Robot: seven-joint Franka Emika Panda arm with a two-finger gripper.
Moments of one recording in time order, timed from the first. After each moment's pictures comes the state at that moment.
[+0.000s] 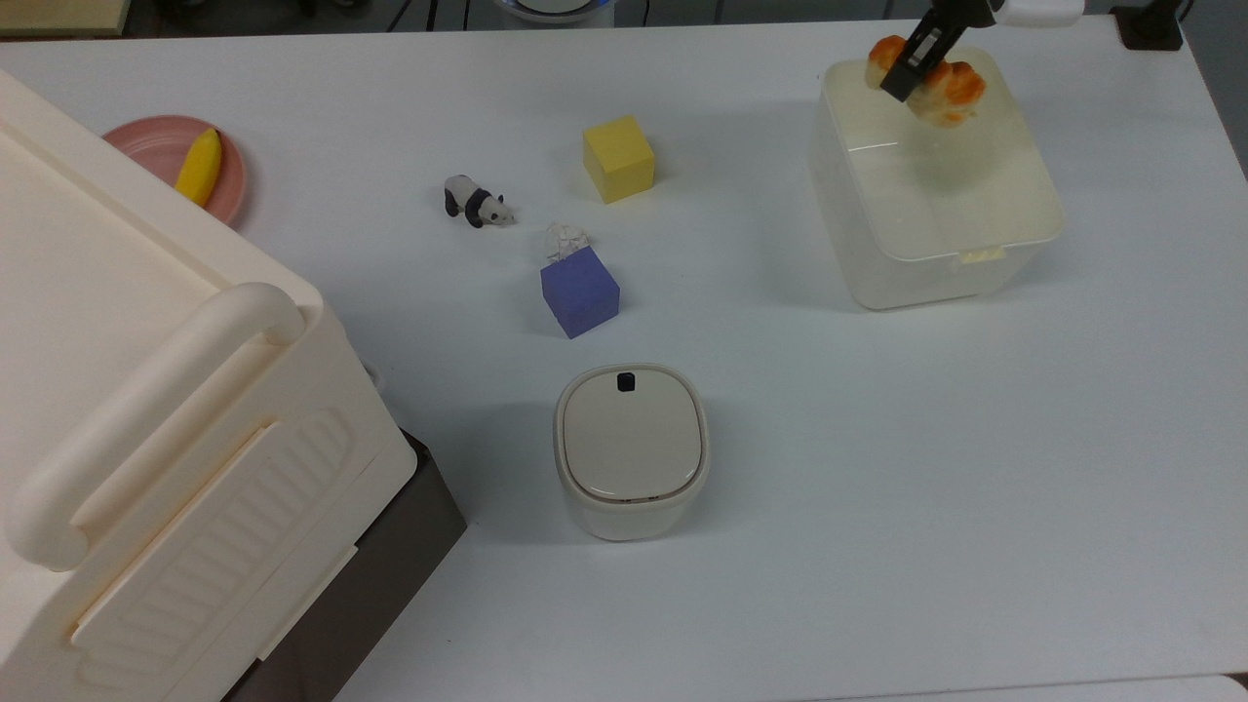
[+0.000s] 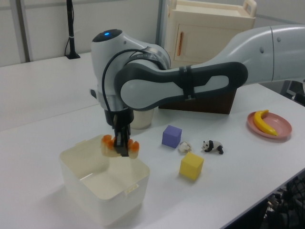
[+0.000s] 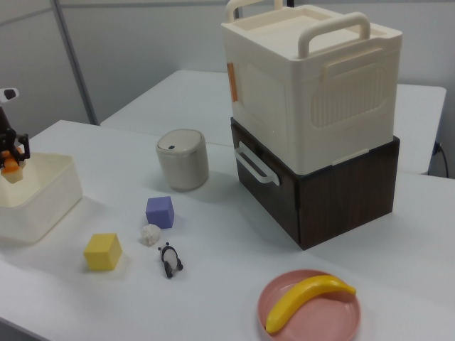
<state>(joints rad) 0.29 0.25 0.47 -1.64 -0.20 1.73 -0.12</state>
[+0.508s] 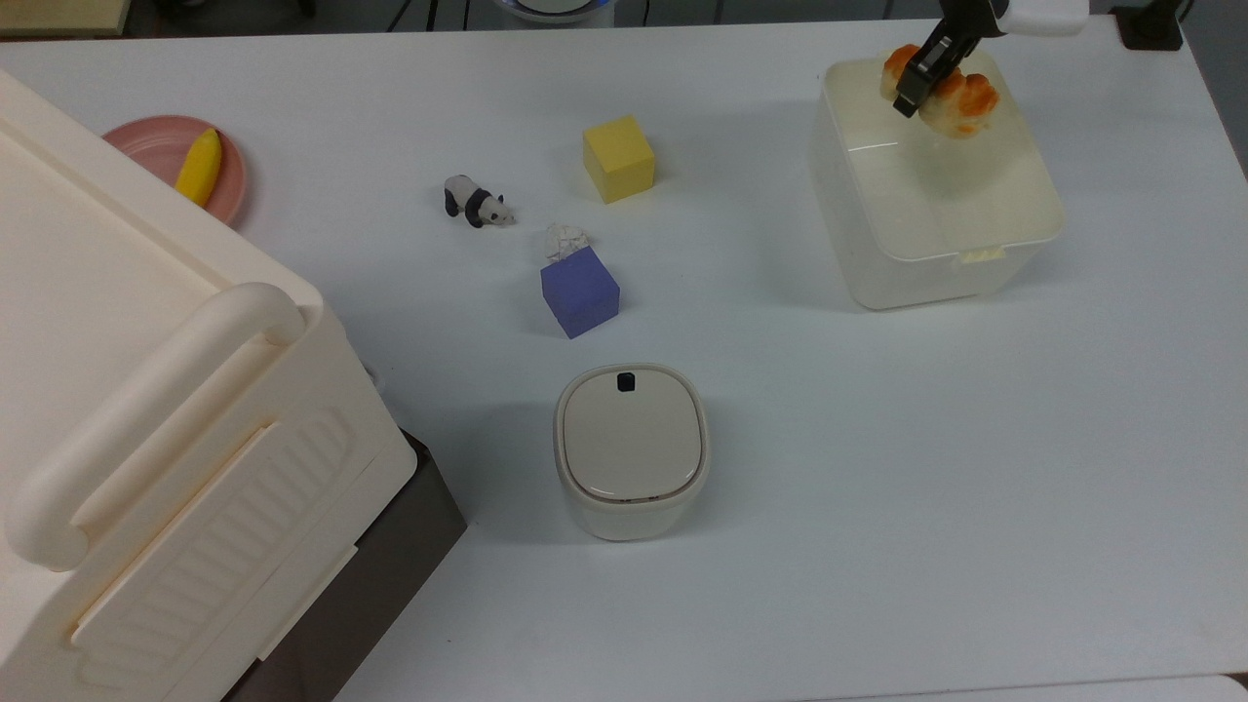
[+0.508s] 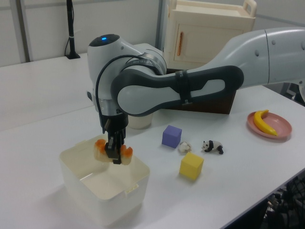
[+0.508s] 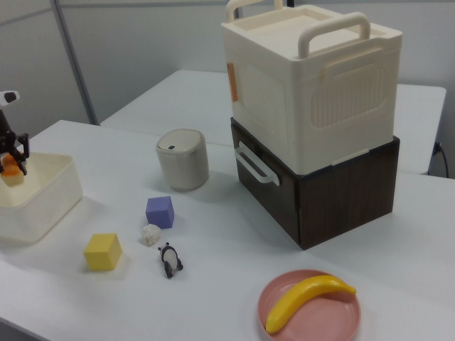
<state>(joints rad) 0.29 0.27 0.47 -1.64 -0.19 1.78 -0.03</state>
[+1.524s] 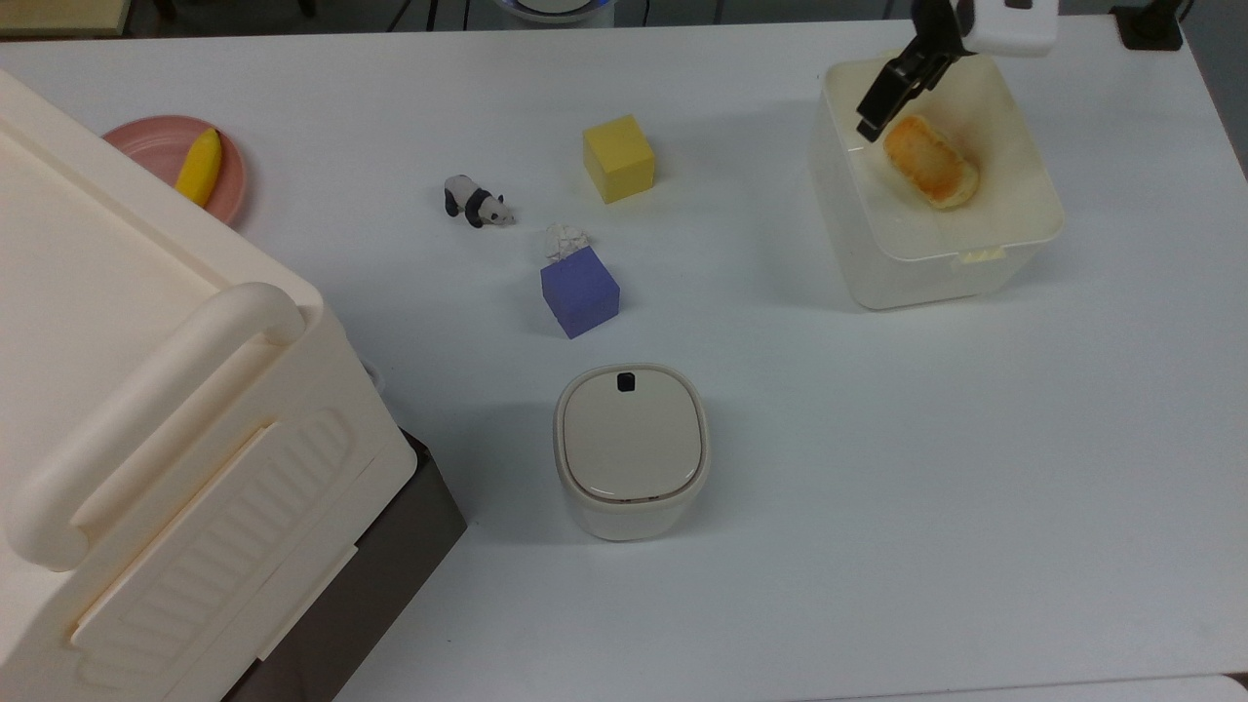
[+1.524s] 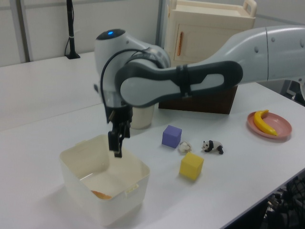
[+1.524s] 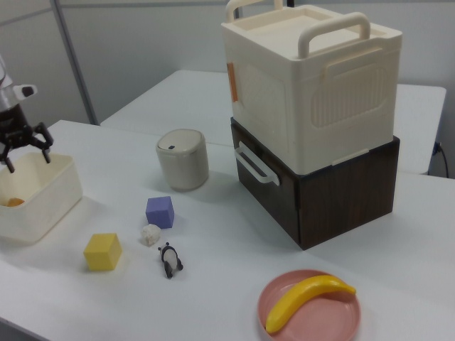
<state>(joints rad) 0.23 0.27 0.47 -1.63 -0.19 1.78 -0.05</state>
